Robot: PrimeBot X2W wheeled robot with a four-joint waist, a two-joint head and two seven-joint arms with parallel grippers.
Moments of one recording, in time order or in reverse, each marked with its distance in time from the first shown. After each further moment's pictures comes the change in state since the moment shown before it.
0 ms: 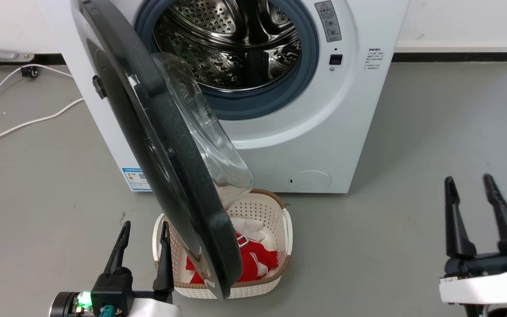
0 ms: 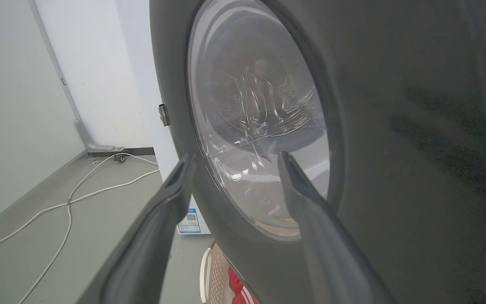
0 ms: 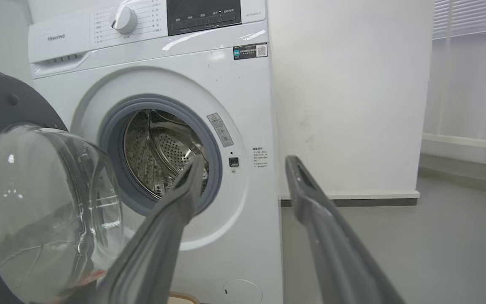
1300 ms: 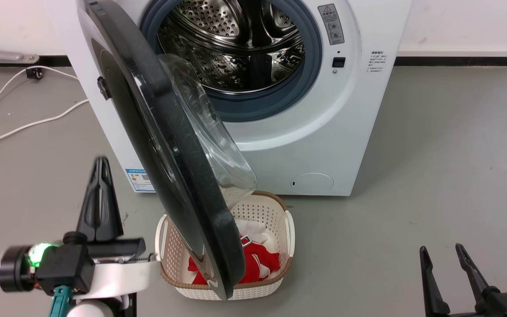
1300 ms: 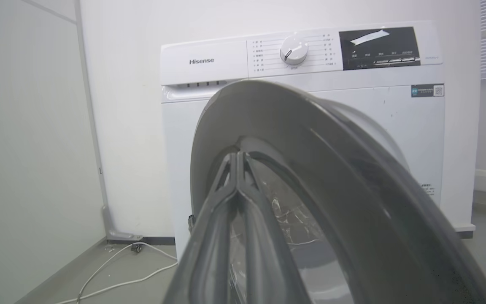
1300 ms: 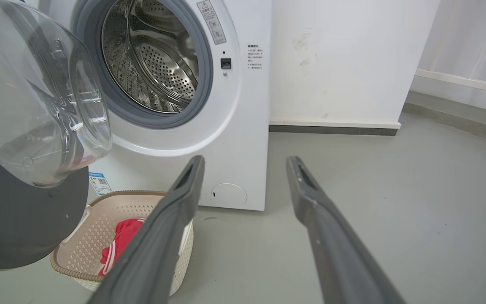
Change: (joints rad) left arm -0.091 0.005 0.066 -0.207 0.007 0.010 0.000; right arm 0.174 0.067 -0.041 0.116 -0.235 0.000 0.000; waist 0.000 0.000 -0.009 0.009
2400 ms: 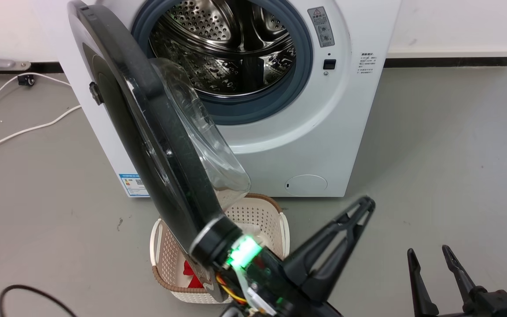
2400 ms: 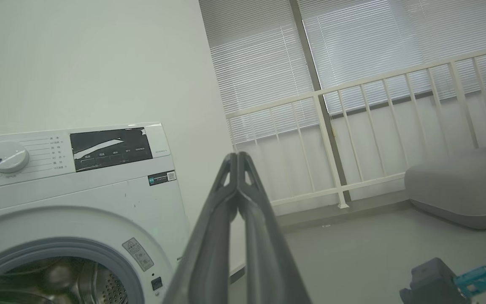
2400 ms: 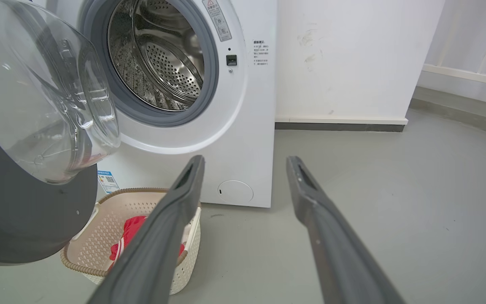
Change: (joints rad) left arm -0.151 -0.001 -0.681 -0.185 0.049 -0.080 0.000; right arm -0.009 0.000 0.041 0.024 0.010 0.000 0.000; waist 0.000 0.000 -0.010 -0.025
